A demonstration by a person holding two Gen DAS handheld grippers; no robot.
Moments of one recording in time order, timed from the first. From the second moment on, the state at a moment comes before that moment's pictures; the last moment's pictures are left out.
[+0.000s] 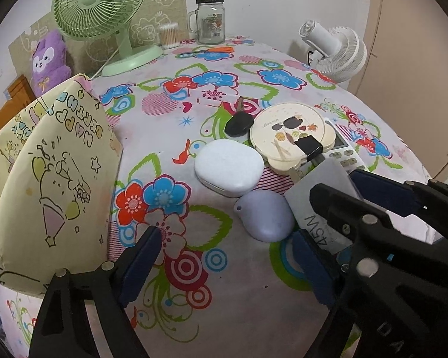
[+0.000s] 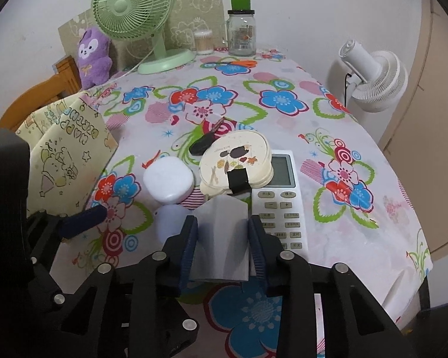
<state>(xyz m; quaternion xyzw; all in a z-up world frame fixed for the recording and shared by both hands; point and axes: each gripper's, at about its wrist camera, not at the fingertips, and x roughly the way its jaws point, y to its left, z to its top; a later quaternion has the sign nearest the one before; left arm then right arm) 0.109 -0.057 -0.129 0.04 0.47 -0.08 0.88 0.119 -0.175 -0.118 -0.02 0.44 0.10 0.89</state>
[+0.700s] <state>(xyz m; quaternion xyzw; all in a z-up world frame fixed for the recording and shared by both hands) 0.125 -0.078 -0.135 0.05 0.47 -0.10 0.88 0.129 -0.203 -0.104 0.03 0.42 0.09 0.90</state>
